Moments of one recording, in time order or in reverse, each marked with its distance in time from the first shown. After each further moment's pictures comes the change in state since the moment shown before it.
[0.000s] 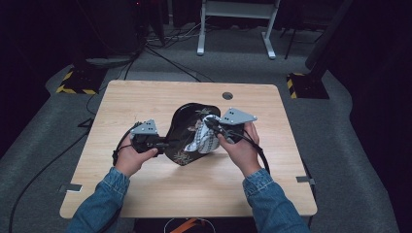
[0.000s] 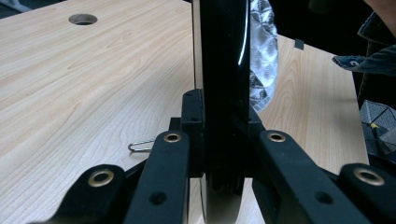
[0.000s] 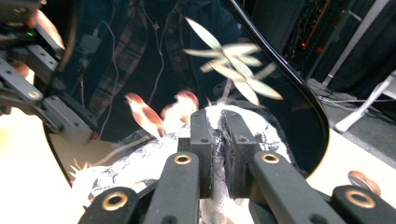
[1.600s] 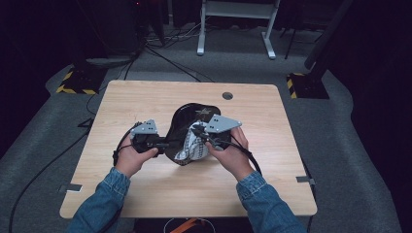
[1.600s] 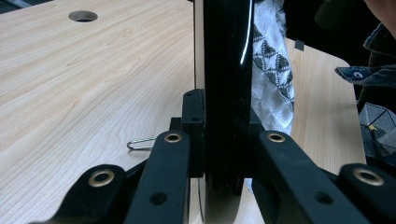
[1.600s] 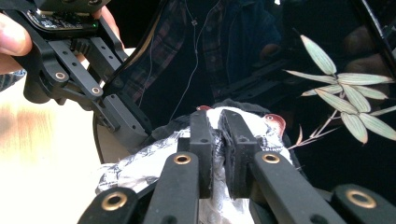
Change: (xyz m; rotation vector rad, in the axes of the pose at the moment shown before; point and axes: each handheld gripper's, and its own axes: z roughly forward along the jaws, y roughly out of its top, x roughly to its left) left arm -0.001 0.000 0.000 0.002 0.000 -0.019; right arm 0.031 0.008 0.014 0.002 0.107 -0.109
